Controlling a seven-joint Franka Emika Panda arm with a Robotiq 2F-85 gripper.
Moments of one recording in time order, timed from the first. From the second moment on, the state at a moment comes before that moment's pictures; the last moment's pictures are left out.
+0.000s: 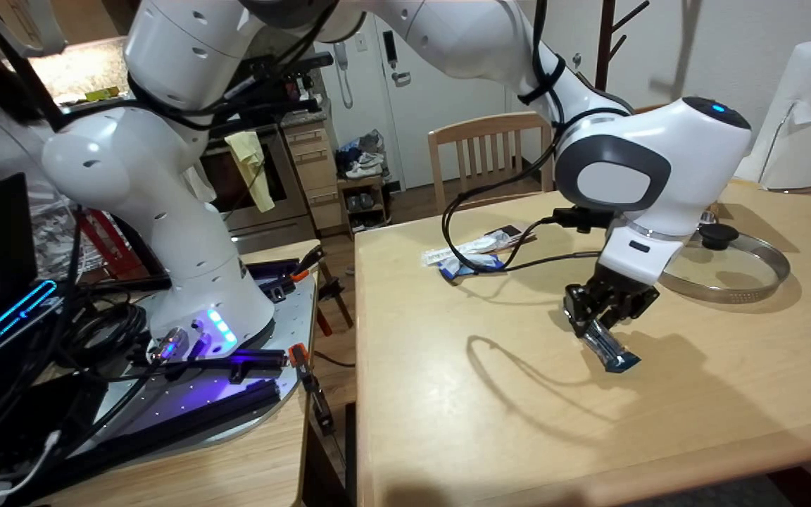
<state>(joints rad) -0.15 0.87 -0.22 -1.56 0.30 2.16 1.13</state>
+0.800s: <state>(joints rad) -0.14 0.86 -0.22 -1.57 0.26 2.16 1.12</state>
